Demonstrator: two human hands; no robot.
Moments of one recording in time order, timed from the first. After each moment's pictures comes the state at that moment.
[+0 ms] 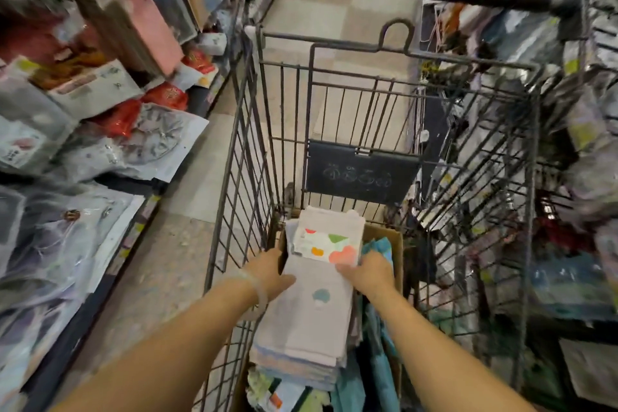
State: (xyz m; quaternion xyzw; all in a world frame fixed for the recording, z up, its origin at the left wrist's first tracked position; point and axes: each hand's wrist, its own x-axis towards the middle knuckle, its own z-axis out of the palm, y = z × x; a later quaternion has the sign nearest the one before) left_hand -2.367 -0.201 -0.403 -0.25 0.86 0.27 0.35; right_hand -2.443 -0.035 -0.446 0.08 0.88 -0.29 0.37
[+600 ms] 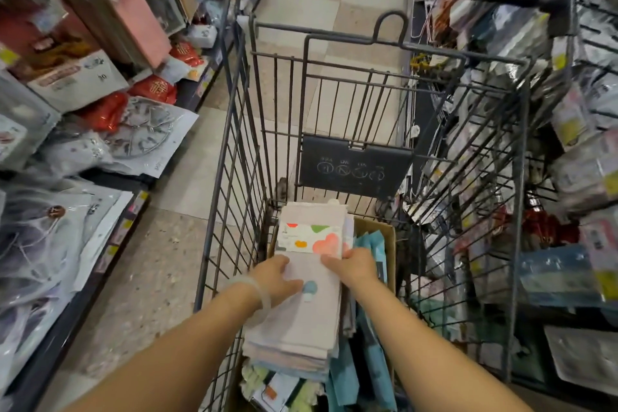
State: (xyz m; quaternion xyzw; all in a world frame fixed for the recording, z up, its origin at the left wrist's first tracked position) left_hand -2.355 -0.187 -0.422 -0.27 0.82 0.36 0.36; right_hand -2.434 -0.049 -0.461 0.13 0.84 -0.37 0.37
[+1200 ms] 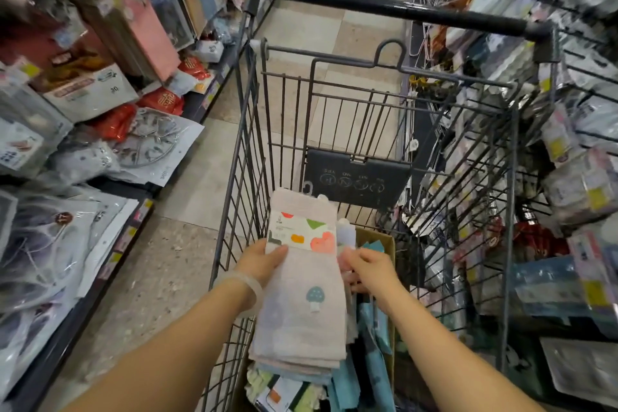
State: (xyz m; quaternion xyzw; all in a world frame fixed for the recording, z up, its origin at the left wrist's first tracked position) left_hand -2.358 -0.209 -0.402 -0.44 0.61 0.65 0.15; right_hand -2.438 -0.023 -0.431 0.13 0.75 -0.54 0.37
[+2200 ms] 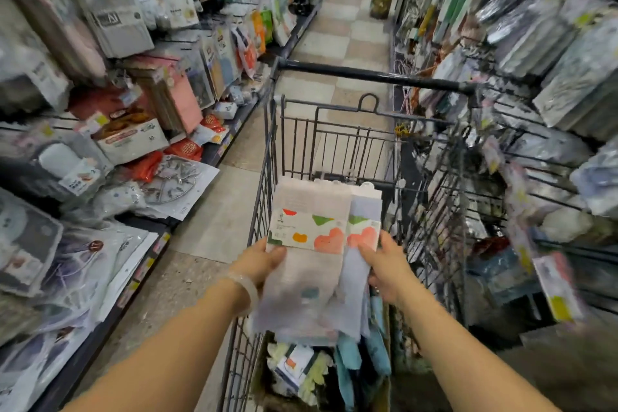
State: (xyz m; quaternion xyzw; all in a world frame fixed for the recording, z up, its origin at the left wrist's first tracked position) left_hand -2.273 -0.200 -0.321 -0.36 0.59 0.72 0.07; right_hand -2.369 -0.002 -0.326 0.06 0.71 -0.65 0.27
